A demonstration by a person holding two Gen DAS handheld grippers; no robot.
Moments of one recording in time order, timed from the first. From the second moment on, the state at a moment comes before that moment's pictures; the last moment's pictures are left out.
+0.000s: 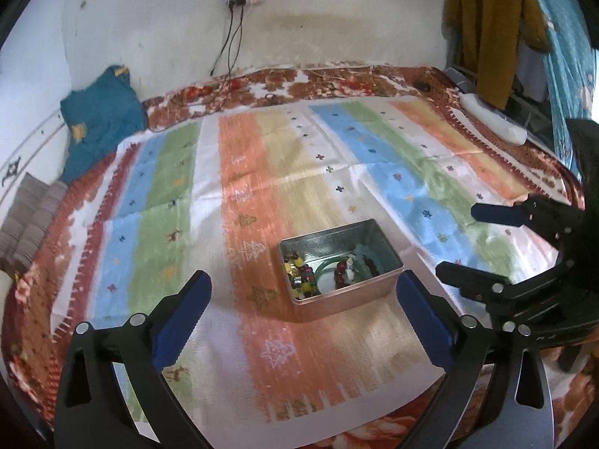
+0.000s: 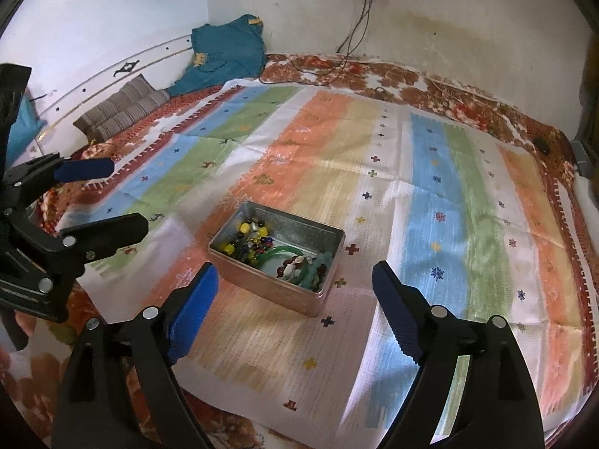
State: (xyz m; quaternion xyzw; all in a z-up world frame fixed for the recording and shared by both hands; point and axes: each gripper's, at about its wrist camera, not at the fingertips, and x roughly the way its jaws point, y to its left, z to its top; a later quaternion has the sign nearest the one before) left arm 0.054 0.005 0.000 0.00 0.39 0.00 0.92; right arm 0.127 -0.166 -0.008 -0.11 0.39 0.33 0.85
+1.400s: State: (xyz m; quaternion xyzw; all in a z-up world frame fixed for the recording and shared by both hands) left arm 0.007 -0.009 0.006 -0.01 0.34 -0.01 0.94; right arm 0.084 -0.199 0.008 -0.07 0.34 0.33 0.88
